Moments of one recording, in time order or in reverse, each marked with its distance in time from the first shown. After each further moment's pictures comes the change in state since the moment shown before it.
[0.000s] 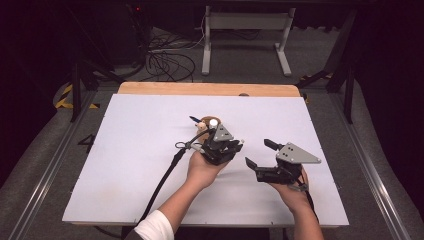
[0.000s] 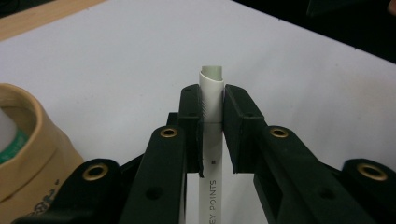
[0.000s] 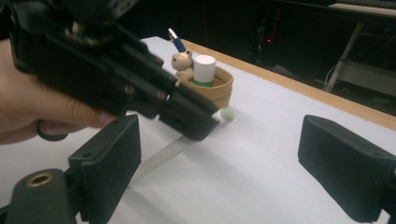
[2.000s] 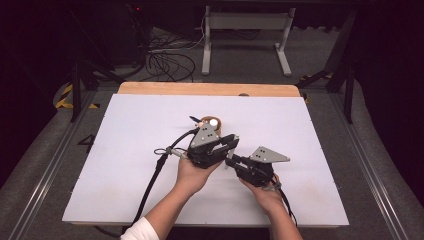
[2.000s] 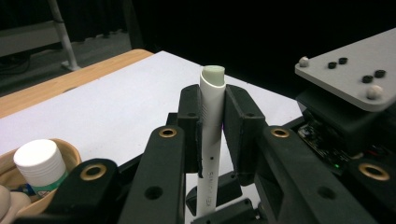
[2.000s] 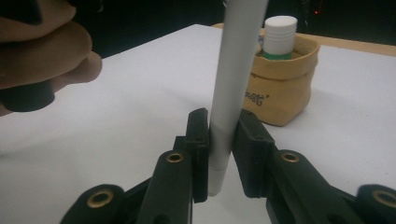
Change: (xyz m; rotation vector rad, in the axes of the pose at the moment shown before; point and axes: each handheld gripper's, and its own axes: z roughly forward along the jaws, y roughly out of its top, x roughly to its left) left arm -0.011 0.007 -0.056 -0.223 -0.050 0.019; right arm 0.032 -0.021 0.054 0.038 0.152 0.162
